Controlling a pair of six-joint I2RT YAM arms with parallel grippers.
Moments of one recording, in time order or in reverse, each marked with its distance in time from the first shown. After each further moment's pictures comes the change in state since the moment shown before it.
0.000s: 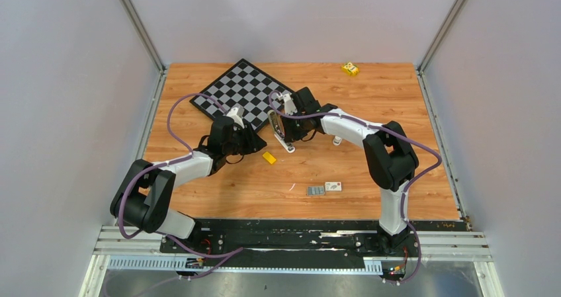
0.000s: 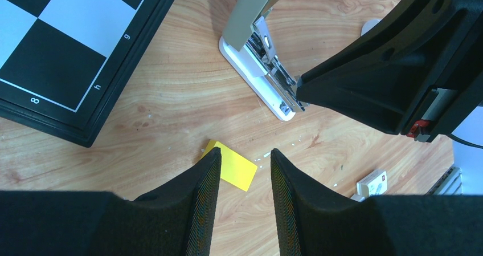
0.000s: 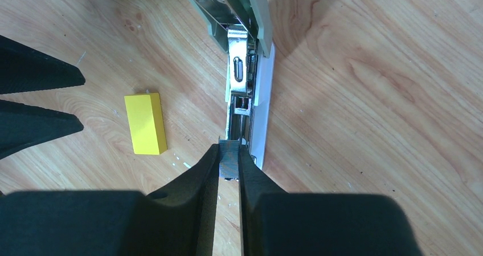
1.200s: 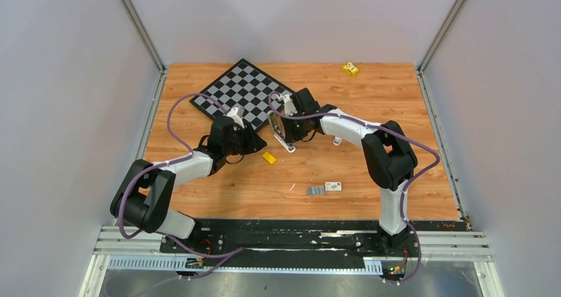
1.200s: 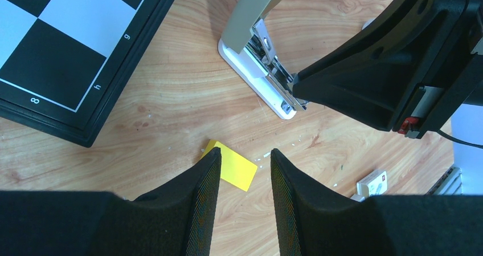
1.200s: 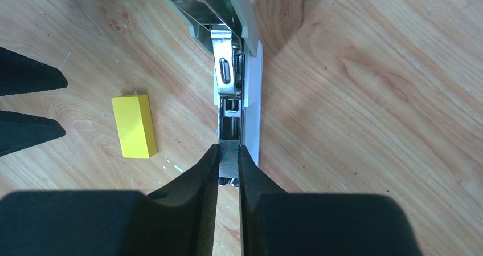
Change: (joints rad) left arm 0.000 0.000 0.000 0.000 0.000 0.000; right arm 0.000 0.011 -0.003 0.005 0.023 -0.008
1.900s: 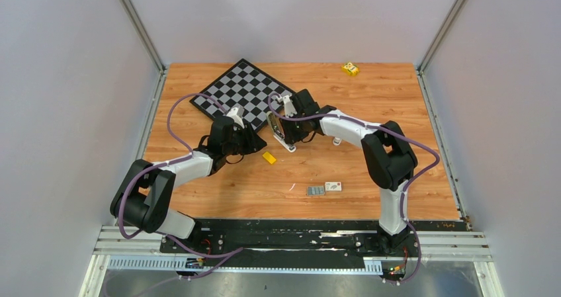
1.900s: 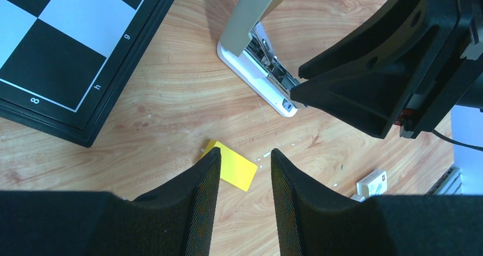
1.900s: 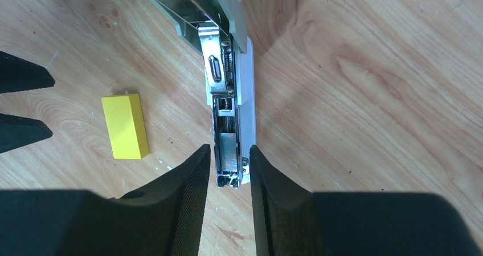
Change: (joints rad) left arm 0.000 0.000 0.000 0.000 0.000 0.000; right arm 0.008 -0.002 -0.013 0.010 0.025 -0.014
